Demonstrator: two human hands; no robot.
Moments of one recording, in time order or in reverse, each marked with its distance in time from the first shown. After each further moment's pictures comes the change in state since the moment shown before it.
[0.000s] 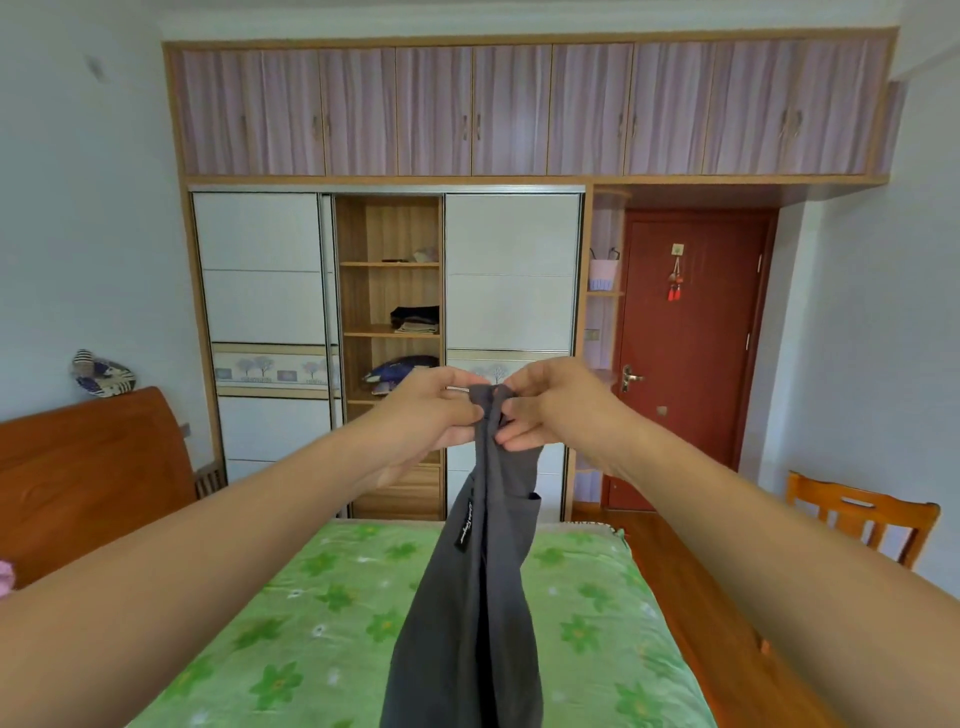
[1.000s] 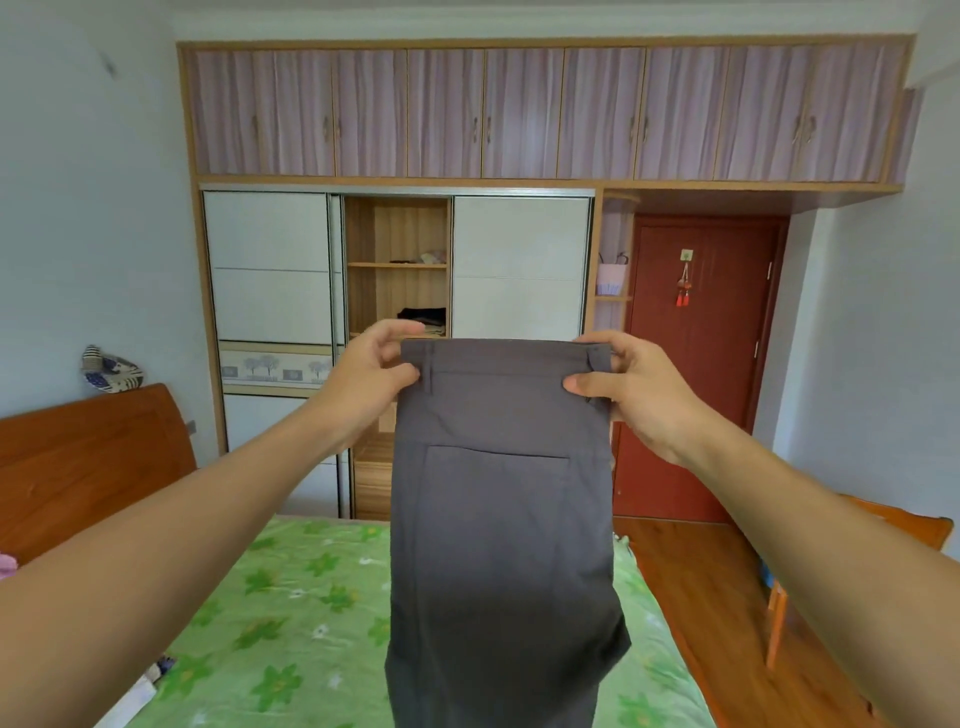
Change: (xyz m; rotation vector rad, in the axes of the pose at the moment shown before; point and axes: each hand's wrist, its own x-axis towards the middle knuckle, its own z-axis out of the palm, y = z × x) left_hand 0.030 -0.001 -0.072 0.179 0.182 0.294; right_hand 0.019 0.017 -0.062 0.091 0.117 -0.213
